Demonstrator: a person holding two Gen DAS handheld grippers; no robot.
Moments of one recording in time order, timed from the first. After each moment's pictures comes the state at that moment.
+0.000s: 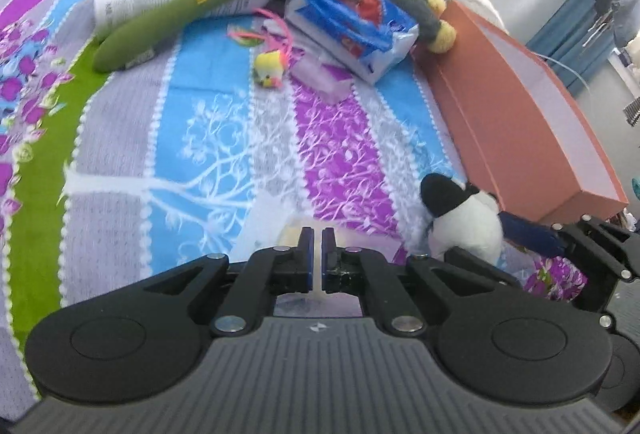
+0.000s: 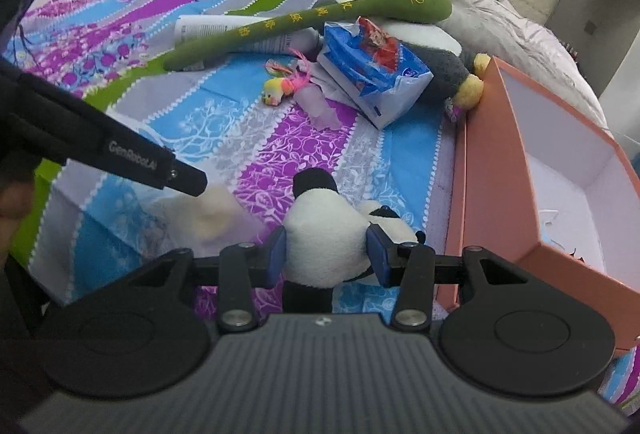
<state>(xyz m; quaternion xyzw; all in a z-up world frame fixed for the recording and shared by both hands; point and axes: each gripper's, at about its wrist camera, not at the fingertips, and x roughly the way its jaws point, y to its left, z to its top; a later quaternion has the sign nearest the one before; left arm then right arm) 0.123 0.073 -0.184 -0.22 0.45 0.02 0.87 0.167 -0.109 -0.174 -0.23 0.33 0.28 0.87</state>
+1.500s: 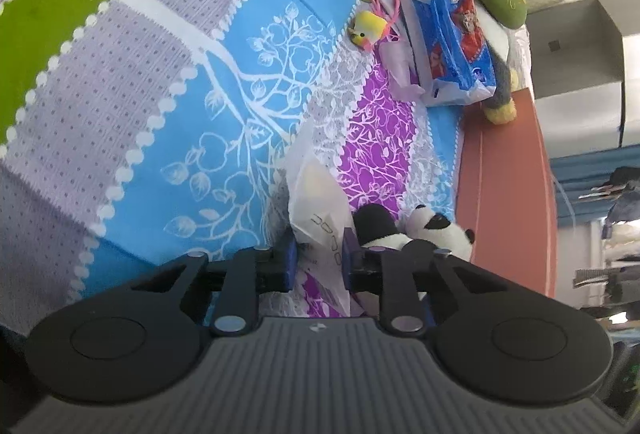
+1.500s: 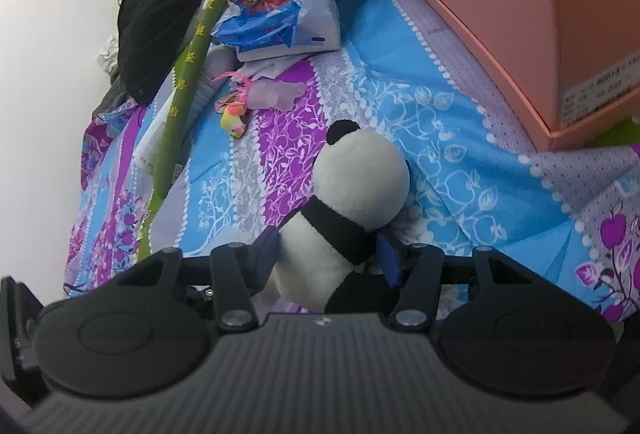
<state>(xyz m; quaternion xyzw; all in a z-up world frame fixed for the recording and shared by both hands) 0.112 0.102 -0.233 -0.49 0.43 0.08 0.75 0.219 -0.150 -0.220 0.21 0.49 0.22 0.82</state>
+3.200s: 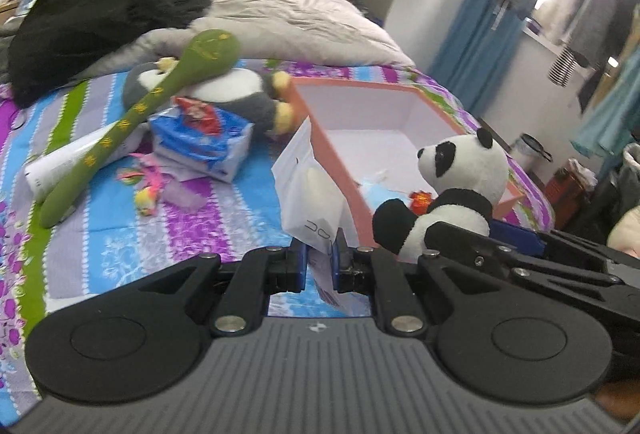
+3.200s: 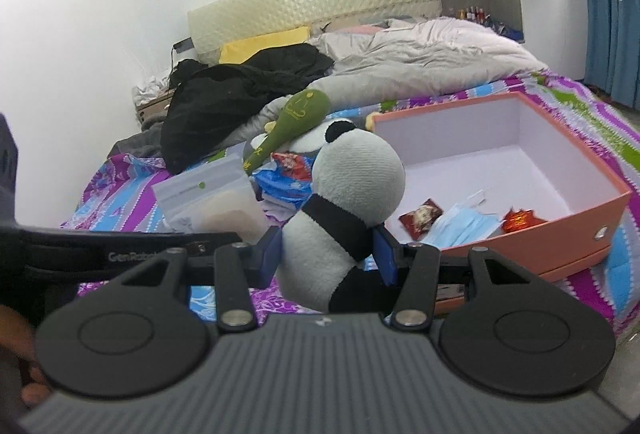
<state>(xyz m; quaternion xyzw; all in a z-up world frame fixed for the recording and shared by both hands) 0.110 -0.044 -0.030 -0.11 0.36 -0.08 0.92 0.137 -0.249 -0.061 0.07 0.28 0.22 0.93</state>
